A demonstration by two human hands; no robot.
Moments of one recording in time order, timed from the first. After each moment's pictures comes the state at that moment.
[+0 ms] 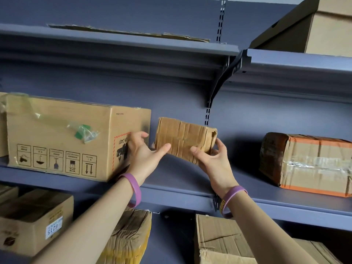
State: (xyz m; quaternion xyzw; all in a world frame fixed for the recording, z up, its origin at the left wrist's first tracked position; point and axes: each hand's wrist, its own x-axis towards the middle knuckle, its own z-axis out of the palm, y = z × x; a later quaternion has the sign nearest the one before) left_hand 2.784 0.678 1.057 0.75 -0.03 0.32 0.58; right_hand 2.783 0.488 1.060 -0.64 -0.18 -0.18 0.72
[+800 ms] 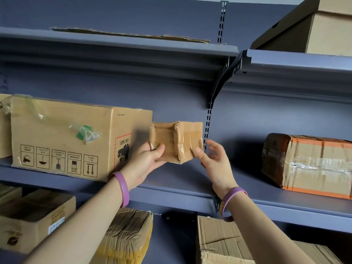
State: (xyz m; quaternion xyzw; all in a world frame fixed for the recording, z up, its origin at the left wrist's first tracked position) left_hand 2.775 0.685 1.063 0.61 -0.17 0.10 0.76; right_hand 2.788 0.488 1.052 -0.69 -0.15 -0.22 0.68
